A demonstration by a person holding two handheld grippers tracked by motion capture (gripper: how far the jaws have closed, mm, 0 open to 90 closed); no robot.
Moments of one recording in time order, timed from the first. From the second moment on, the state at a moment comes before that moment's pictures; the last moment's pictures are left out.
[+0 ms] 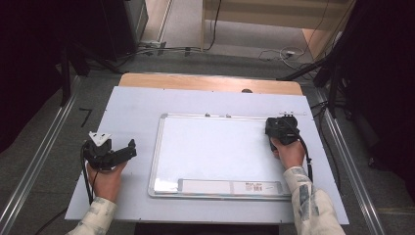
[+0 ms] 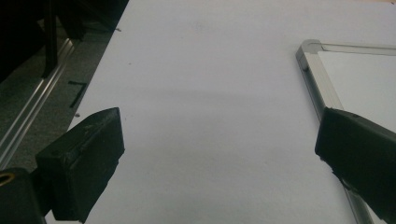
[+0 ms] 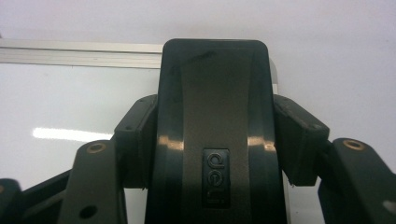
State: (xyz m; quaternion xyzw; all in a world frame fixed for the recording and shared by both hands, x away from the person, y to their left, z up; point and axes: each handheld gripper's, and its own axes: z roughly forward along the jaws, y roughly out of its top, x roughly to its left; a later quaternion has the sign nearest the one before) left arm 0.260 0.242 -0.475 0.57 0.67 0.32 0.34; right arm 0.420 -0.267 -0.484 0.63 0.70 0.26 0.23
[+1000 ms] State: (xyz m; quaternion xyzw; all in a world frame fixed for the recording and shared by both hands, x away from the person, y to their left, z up) left arm 0.259 0.243 -0.474 0.57 0.67 0.32 0.34; right arm 0.376 -0.283 -0.458 0.58 0.70 0.33 0.23
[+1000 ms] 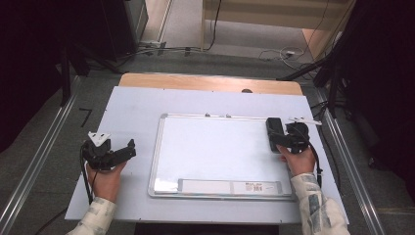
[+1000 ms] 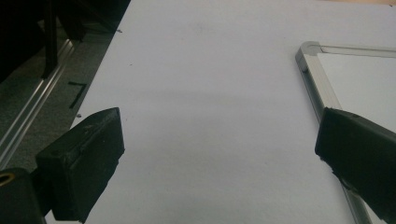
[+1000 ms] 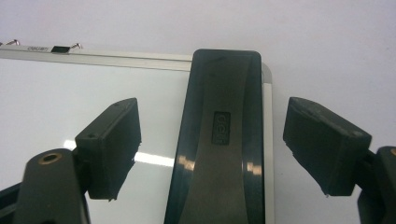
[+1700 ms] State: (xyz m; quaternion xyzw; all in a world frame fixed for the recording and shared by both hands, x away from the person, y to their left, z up) left arm 0.258 0.243 -0.474 0.57 0.67 0.33 0.34; right arm 0.350 -0.299 -0.451 0.58 0.69 0.35 0.24
